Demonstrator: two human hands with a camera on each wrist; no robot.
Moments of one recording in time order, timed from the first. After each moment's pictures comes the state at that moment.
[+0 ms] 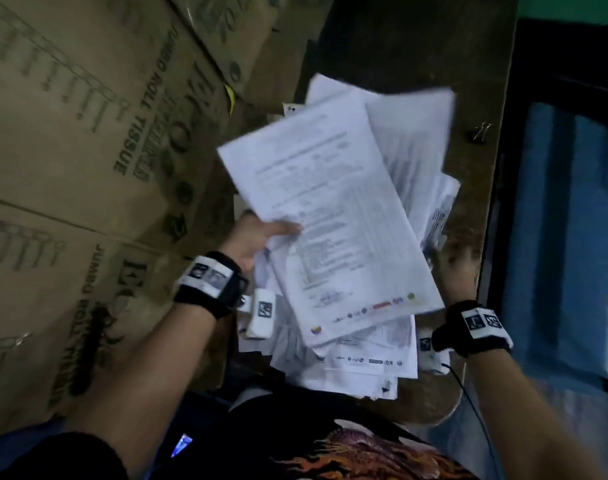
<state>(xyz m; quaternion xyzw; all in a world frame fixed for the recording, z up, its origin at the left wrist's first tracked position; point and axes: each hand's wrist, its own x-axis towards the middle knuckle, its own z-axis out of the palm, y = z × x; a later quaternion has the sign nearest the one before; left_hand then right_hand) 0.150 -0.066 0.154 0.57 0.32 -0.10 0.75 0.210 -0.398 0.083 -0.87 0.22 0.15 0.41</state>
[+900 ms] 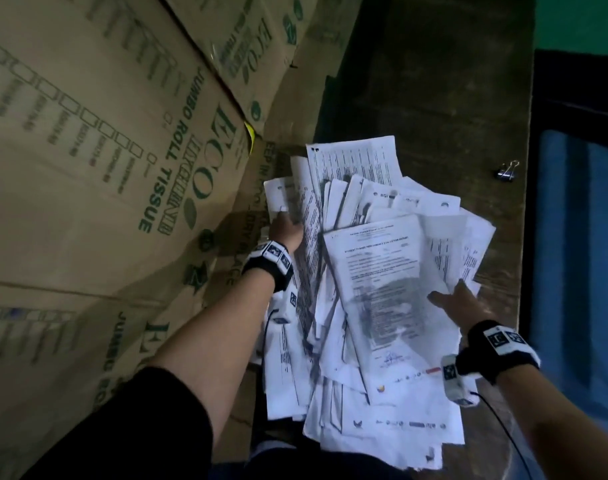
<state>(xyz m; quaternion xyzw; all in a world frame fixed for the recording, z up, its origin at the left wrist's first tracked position) 0.267 -0.011 0.069 0.80 0.36 -0.14 0.47 0.253 -0.361 0.037 -0.85 0.21 0.29 0.39</state>
